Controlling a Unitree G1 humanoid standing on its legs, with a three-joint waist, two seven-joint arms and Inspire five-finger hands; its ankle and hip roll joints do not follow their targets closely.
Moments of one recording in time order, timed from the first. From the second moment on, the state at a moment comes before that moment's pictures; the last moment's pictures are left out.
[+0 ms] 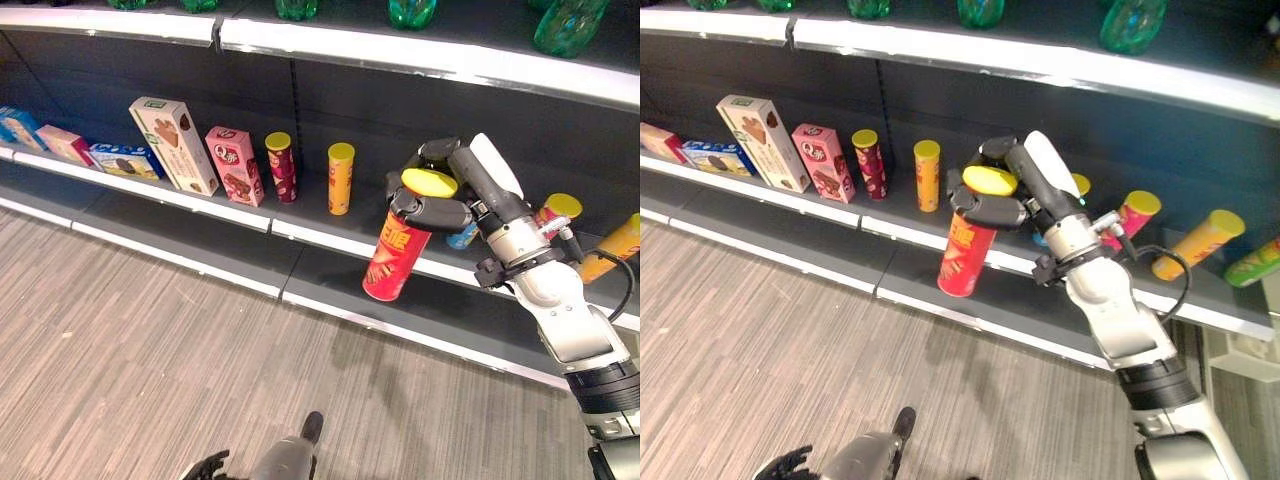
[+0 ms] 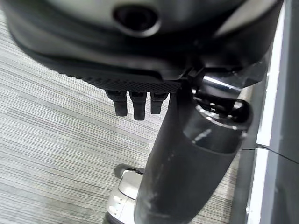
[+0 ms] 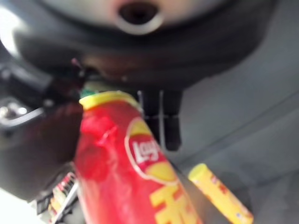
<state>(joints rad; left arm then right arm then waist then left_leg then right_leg) 0.14 0.27 -0.06 1.00 -0.17 -0.07 -0.04 -0.49 -0.75 0.21 -0.03 -0.08 -0.12 -0.02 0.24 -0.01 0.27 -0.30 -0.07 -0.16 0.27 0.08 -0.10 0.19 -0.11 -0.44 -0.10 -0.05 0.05</state>
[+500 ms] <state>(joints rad) 0.06 0.32 -0.07 0.94 -0.16 -0.09 0.01 -0.60 -0.68 0.27 -0.08 -0.22 -0.11 -0.05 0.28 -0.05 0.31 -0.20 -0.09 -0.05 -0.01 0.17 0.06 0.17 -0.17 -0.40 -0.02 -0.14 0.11</state>
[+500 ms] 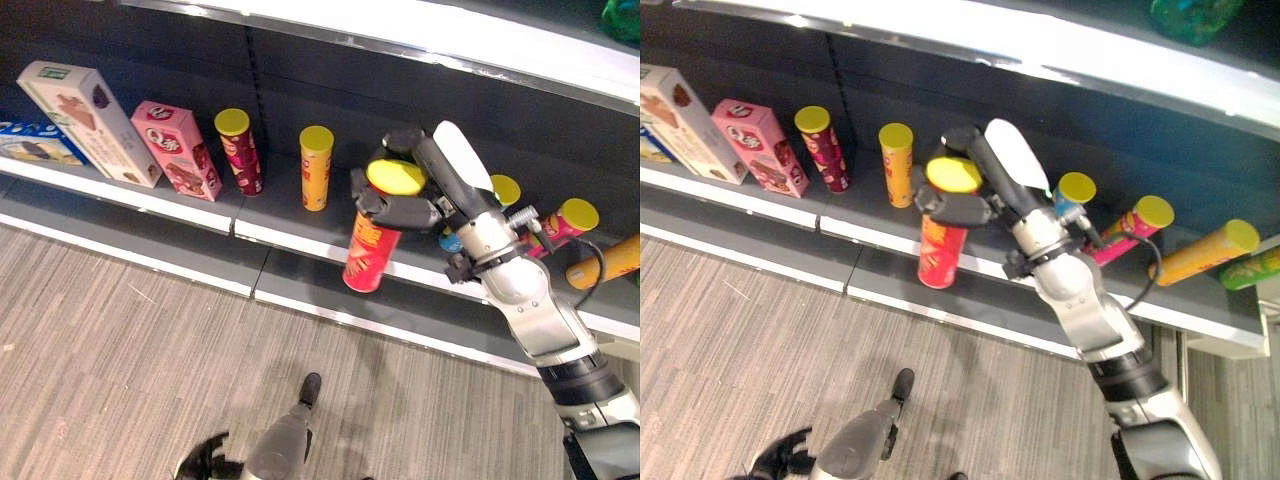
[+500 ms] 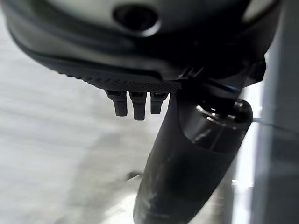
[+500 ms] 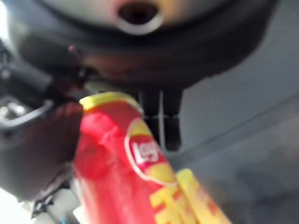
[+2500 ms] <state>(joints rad) -0.02 0.35 -0.27 0.85 -0.24 -0.17 0.08 -0.92 -0.75 0.27 0.55 -0.66 0.10 -0.57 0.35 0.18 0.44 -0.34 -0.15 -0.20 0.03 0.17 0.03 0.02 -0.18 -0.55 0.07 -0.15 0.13</state>
